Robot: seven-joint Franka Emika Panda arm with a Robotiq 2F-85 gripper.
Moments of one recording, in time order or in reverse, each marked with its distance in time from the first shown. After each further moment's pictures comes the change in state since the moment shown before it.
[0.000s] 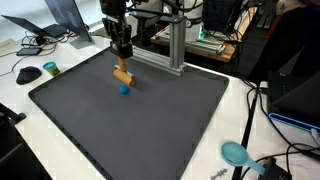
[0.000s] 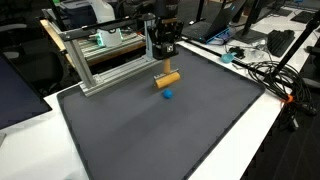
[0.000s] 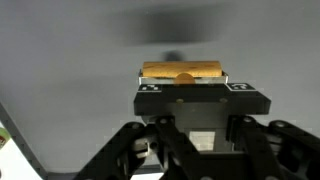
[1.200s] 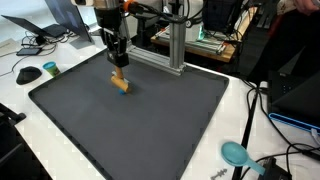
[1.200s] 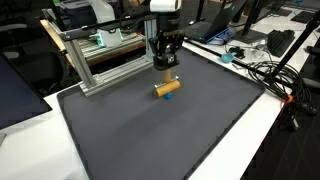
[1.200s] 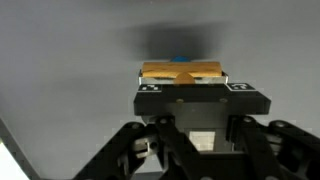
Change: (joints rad) arm 0.000 0.105 -0.016 0.068 -0.001 0.017 -0.013
